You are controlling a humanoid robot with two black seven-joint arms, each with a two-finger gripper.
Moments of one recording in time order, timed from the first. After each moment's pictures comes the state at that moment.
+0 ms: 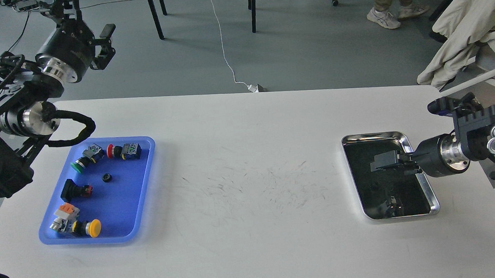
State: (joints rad) left arm -0.88 0.52 -0.69 -0.86 0.18 -0.15 -0.32; right arm 1.19 -0.84 -0.24 1.30 -0.91 0.49 -0.10
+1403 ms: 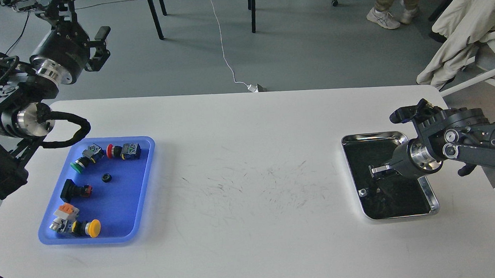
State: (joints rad) left arm -0.88 0.54 -0.68 -0.87 0.18 -0.15 -0.32; right arm 1.28 -0.63 -0.44 1.16 -0.99 0.49 -0.07
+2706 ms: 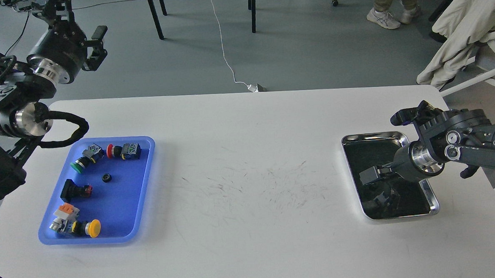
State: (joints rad) left arm -0.88 0.54 -0.68 -0.87 0.18 -0.15 -0.32; right arm 1.27 -0.62 -0.48 1.17 -0.97 0.49 -0.06
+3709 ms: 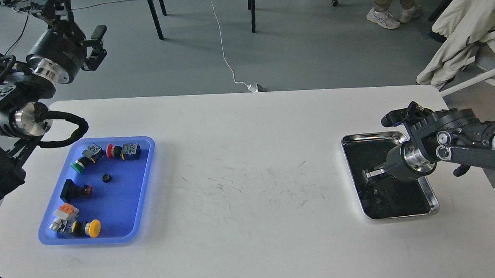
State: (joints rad) left arm -0.88 0.54 -0.68 -0.87 0.18 -0.15 -0.32; right arm 1.35 -0.59 -0.51 1.17 -0.97 0.49 -0.02
